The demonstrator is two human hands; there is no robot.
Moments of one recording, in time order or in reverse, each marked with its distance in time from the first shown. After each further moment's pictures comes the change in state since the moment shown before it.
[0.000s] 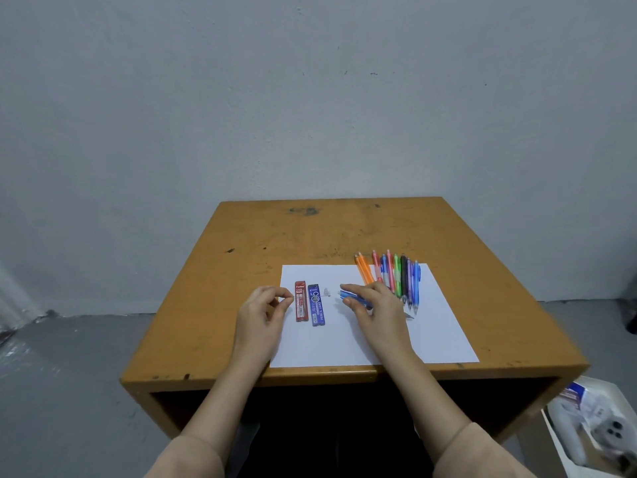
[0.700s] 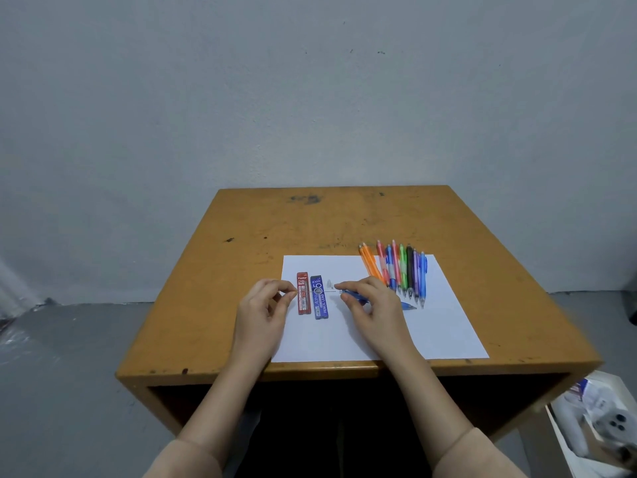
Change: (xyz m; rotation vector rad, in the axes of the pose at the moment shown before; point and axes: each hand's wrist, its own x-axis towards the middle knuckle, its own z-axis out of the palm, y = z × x) left_hand -0.004 -0.001 0.000 0.005 0.031 0.076; right_hand -0.003 0.003 0.008 0.107 -0.058 -0.098
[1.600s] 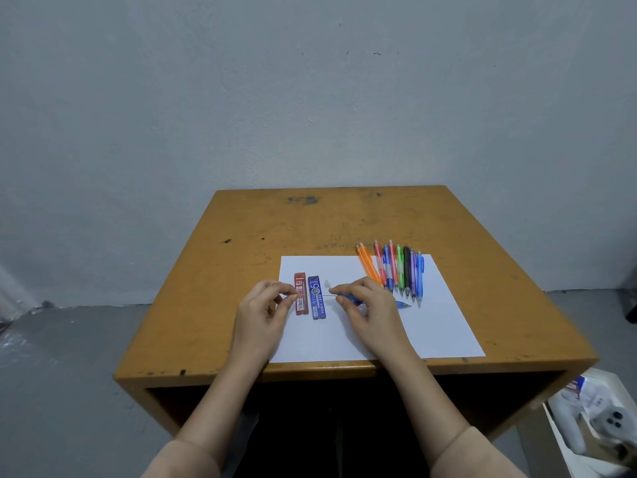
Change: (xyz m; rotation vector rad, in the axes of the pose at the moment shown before) left_hand 0.000 -0.002 0.001 0.020 -0.024 0.056; right_hand -0.001 -0.002 0.000 -0.024 -0.026 -0.054
